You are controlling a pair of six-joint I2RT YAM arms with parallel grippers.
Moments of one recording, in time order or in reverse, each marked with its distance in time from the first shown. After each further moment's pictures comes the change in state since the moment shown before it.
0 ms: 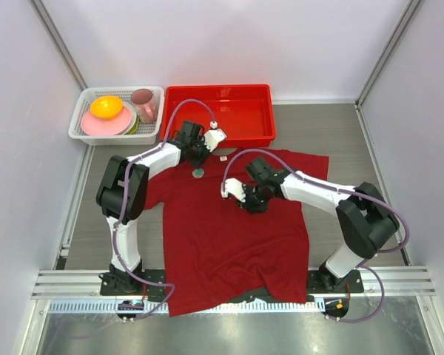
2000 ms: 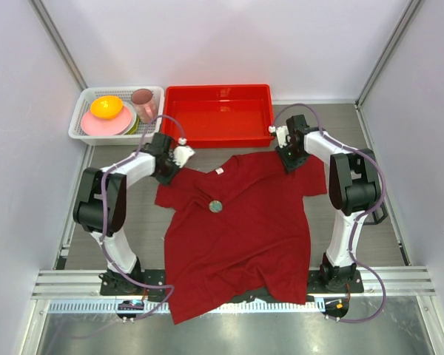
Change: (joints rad) left arm 0.134 -0.180 -0.249 -0.200 -0.104 0.032; right arm -0.483 0.390 0.419 -0.063 0.282 0.399
